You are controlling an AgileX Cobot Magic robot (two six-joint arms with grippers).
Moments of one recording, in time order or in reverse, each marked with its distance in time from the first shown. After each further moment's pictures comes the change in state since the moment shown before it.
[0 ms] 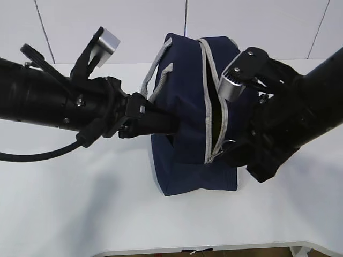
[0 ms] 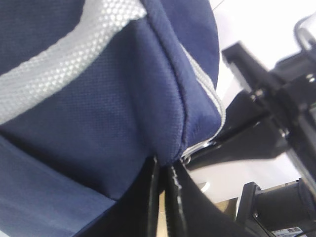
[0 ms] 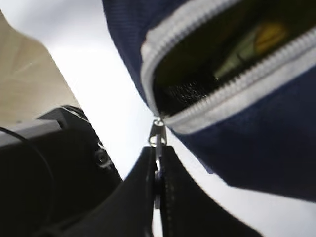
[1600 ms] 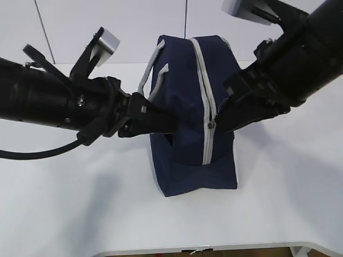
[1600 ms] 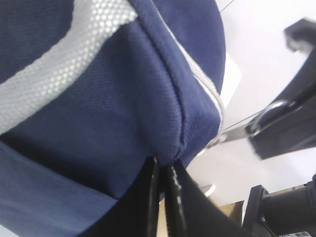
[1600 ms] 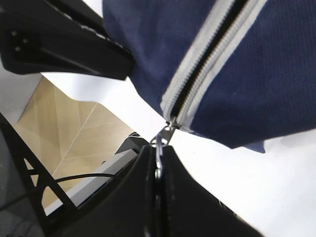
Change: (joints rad) left arm -0.004 0.000 0.000 -0.002 -0.032 0.000; right arm 0.000 0.000 -0.240 -0.010 0.245 0.558
